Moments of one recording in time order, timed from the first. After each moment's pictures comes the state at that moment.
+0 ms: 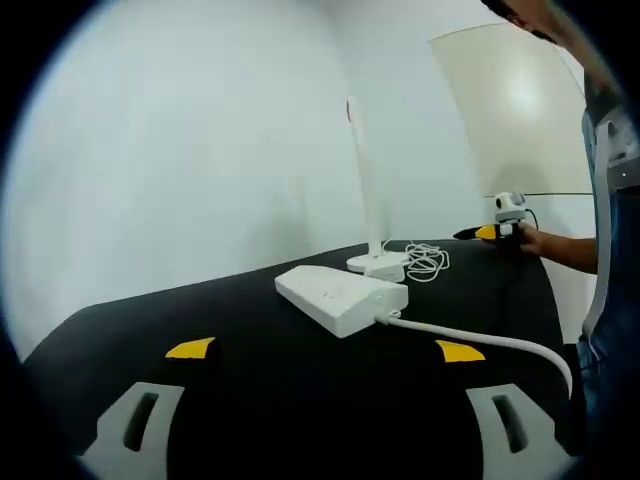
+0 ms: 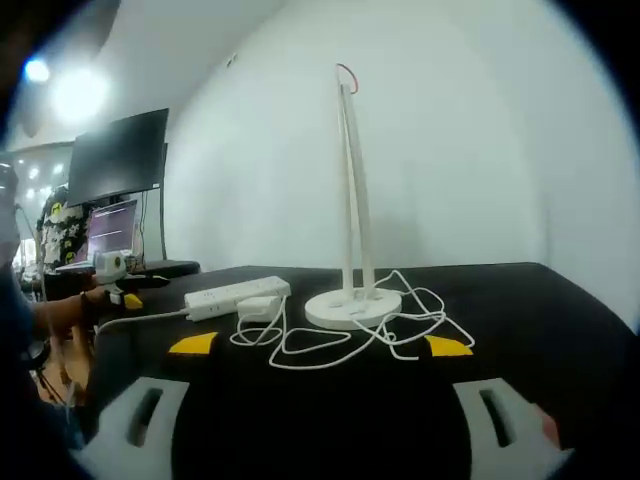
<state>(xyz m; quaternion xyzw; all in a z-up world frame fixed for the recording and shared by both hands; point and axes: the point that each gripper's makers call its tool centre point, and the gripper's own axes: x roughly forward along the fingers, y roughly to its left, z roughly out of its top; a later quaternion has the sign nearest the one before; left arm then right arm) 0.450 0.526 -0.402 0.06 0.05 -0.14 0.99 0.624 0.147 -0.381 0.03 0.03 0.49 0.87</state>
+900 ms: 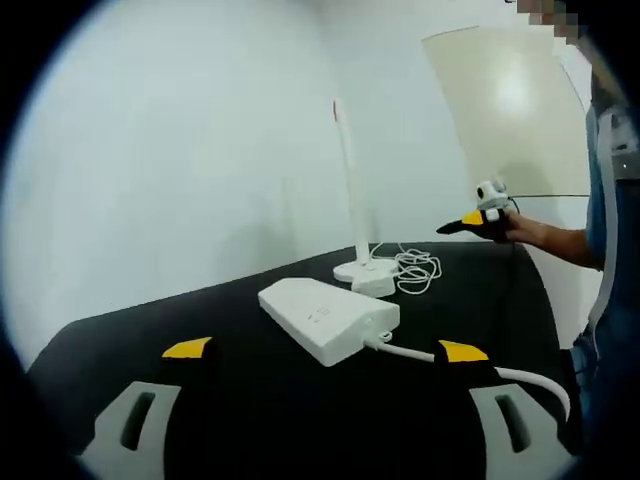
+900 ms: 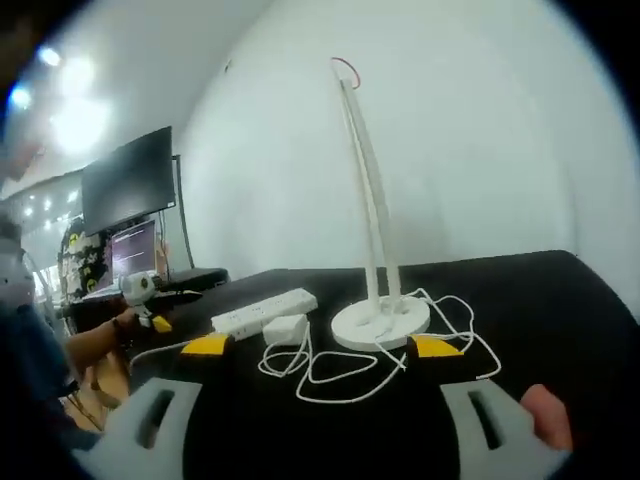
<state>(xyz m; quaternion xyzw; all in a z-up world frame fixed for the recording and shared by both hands) 0.475 0.504 -0.388 0.08 0.05 -0.17 0.98 0.628 0.172 -0.344 0.06 0.08 0.55 0.83</state>
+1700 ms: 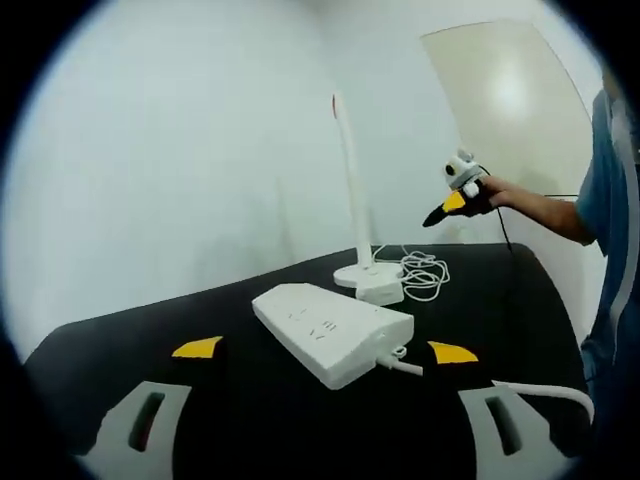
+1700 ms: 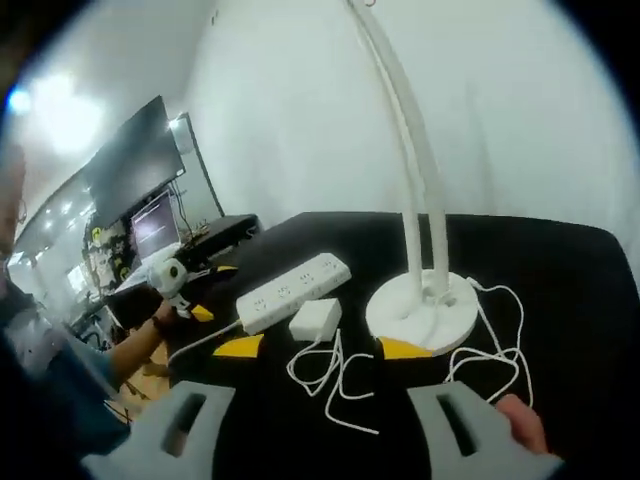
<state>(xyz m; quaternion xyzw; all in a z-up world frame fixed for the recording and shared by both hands) 0.504 0.497 -0.393 0.06 0.04 -0.18 0.98 0.637 0.229 -0.332 0.00 0.25 0.62 0.75</state>
